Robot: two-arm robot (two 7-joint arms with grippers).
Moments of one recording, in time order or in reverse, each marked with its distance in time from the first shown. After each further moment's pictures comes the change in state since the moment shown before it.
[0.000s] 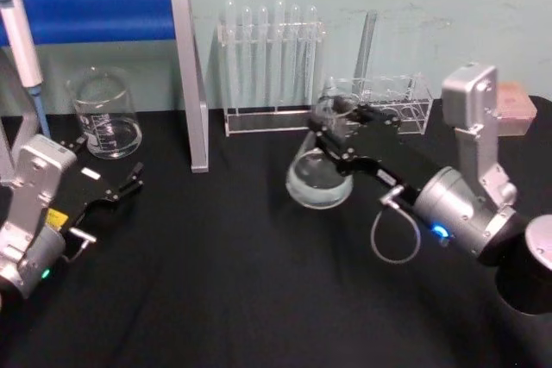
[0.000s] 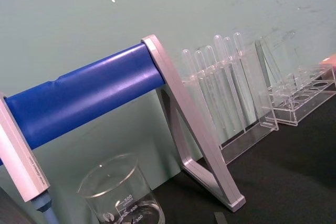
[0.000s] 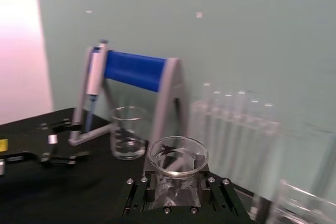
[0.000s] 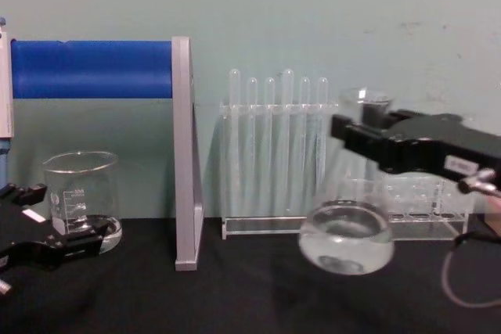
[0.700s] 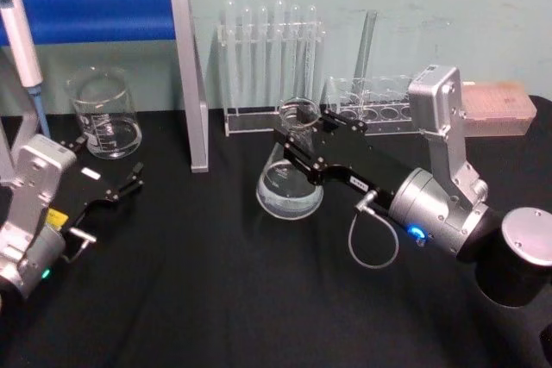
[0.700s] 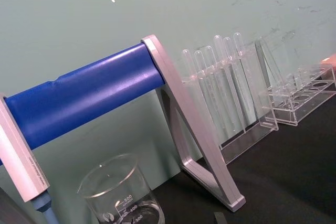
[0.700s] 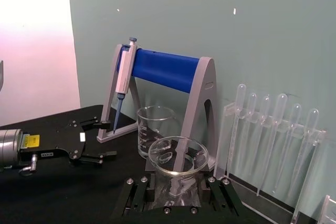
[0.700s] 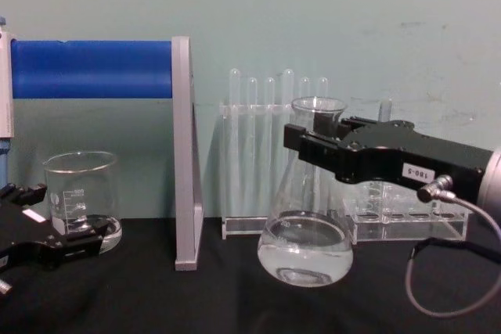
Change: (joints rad) left arm 0.000 0.000 0.000 0.000 0.000 0.000 0.000; right arm 0.066 0.015 -0.093 0.050 0.044 -0.011 0.053
